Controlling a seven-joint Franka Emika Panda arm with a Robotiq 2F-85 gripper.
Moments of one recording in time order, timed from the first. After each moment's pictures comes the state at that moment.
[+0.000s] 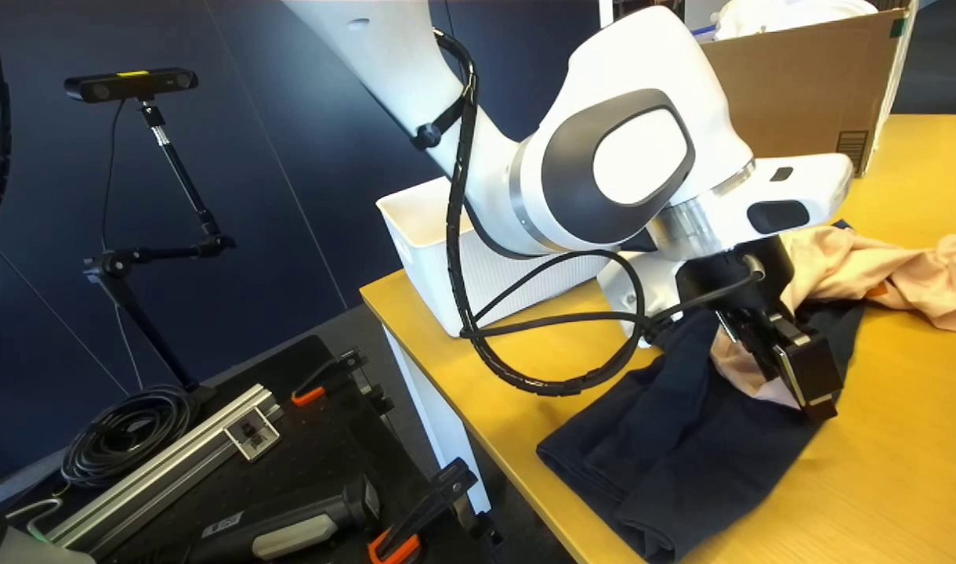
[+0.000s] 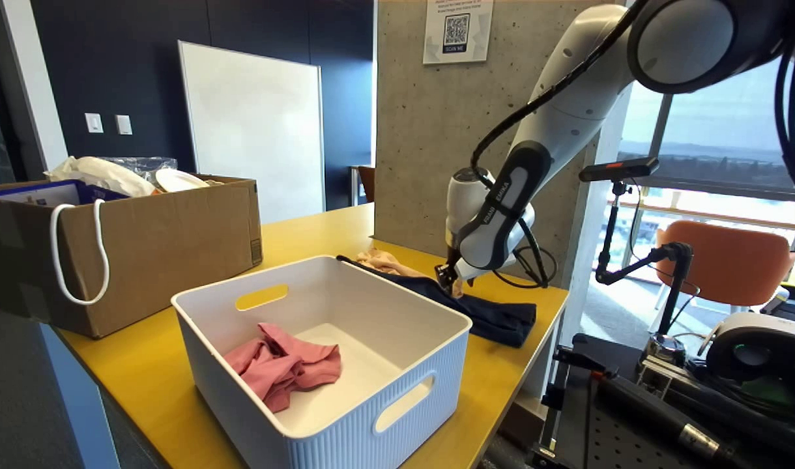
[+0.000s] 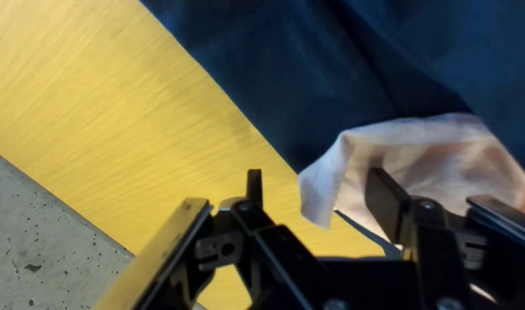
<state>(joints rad) 0.16 0.83 -0.52 -1.89 -0.07 2.89 0.52</state>
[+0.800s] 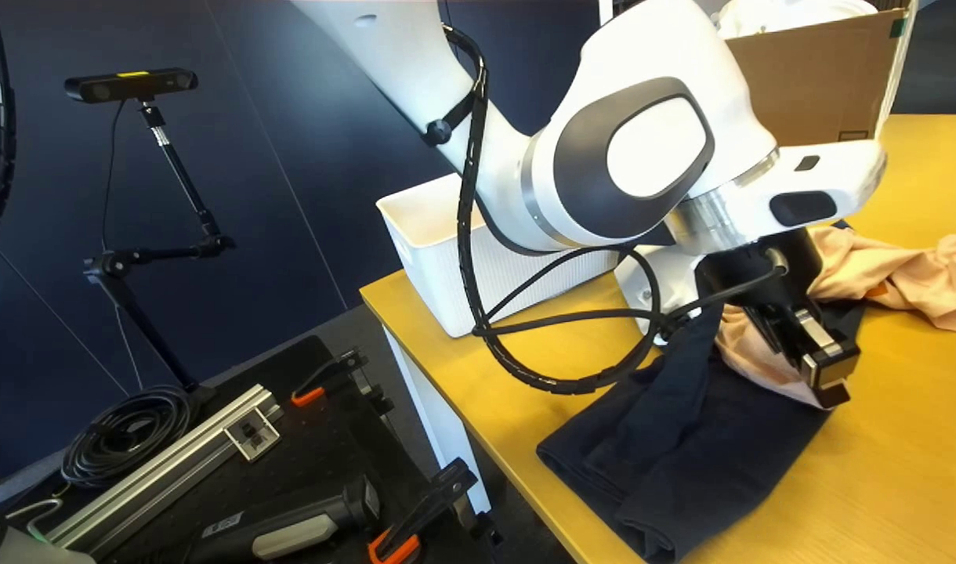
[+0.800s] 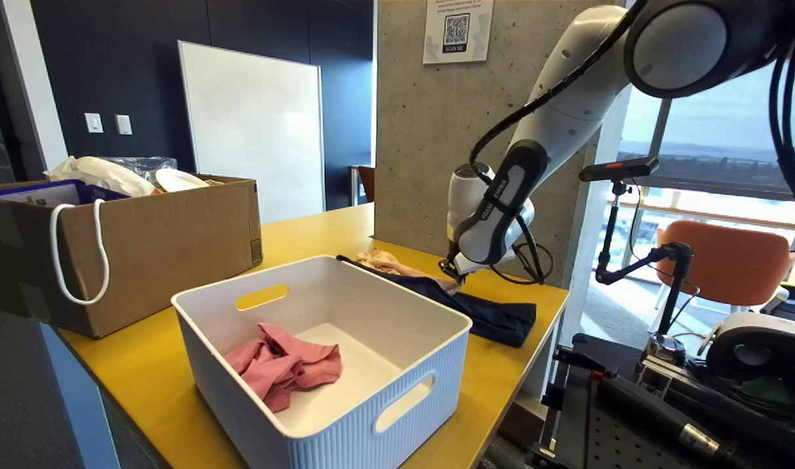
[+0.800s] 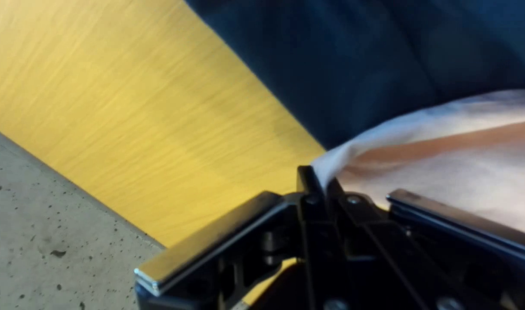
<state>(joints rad) 0.16 0.84 -0.55 -1.87 -0.04 2.89 0.54</state>
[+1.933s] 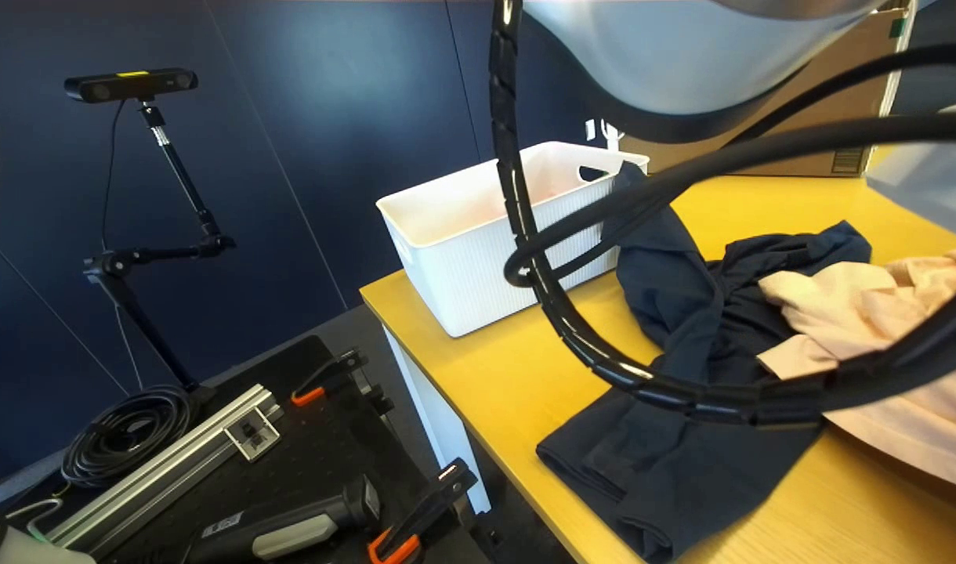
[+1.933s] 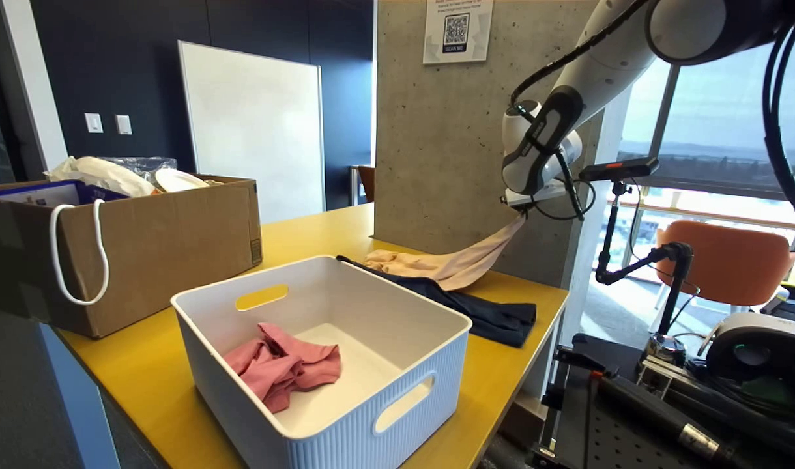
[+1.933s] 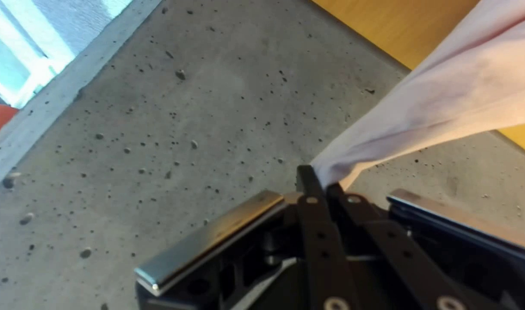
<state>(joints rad) 0.16 0.72 -0.89 -1.86 -0.05 2.72 0.60</state>
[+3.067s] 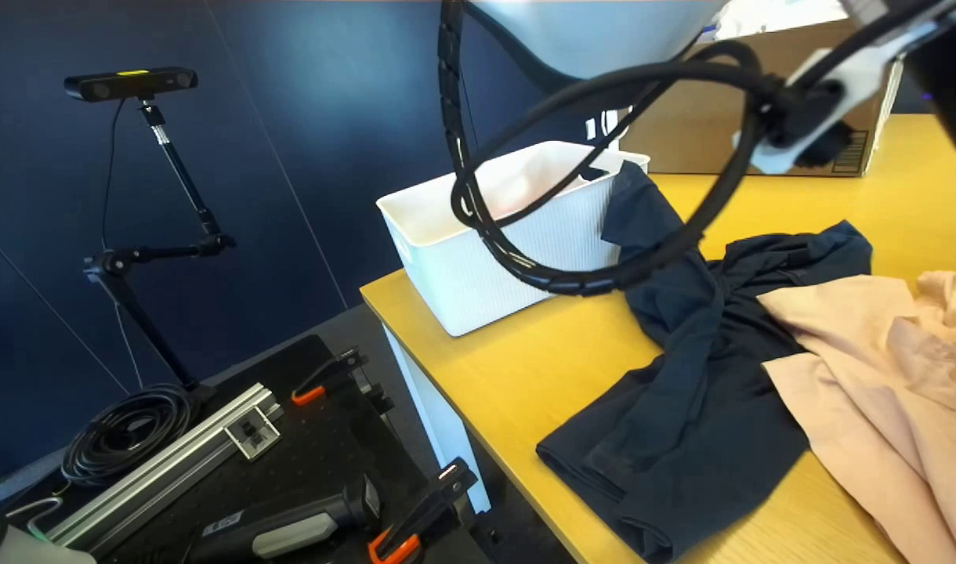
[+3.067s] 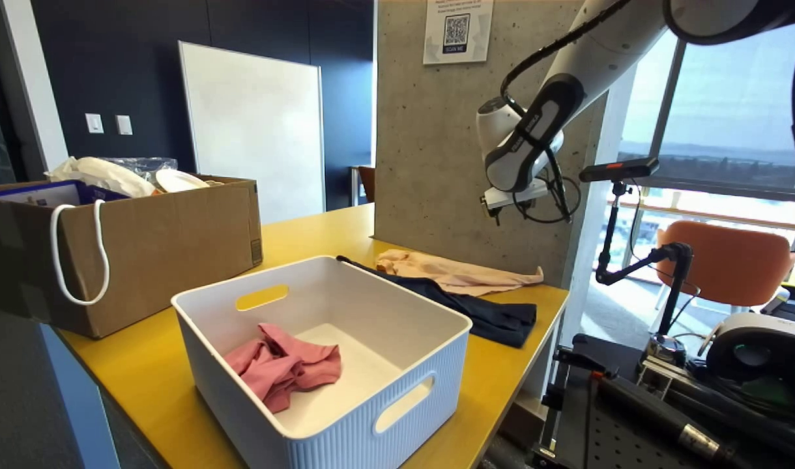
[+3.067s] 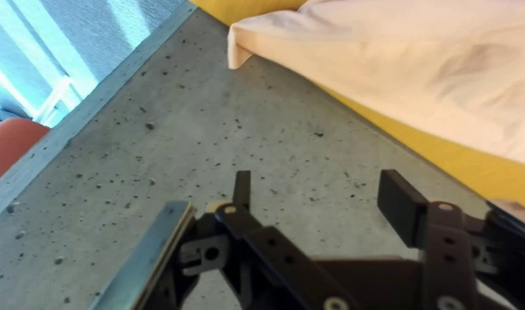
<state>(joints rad) 0.27 0.67 -0.87 -1.87 -0.18 2.56 0.77</state>
